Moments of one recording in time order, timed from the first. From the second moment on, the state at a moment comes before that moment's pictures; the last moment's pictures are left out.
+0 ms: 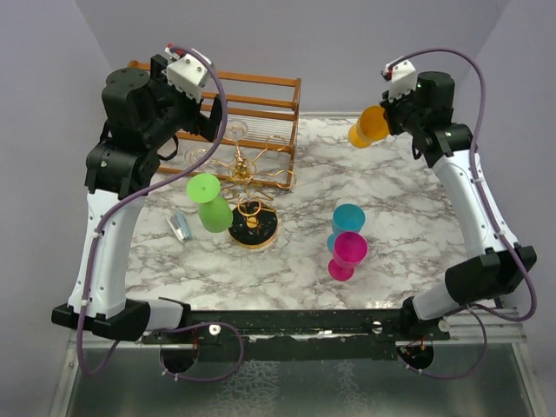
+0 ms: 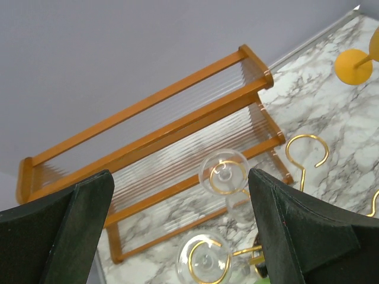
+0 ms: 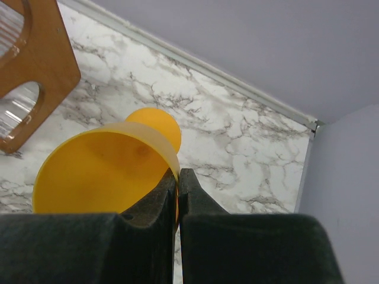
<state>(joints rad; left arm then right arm) -0.26 1.29 1.88 -0.73 0.22 0.34 0.19 1.55 1.68 -0.57 -0.05 -0.34</state>
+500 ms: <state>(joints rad) -0.27 1.52 2.01 -0.59 0.43 0.02 0.18 1.20 1.61 -0.51 -0.06 -0.32</state>
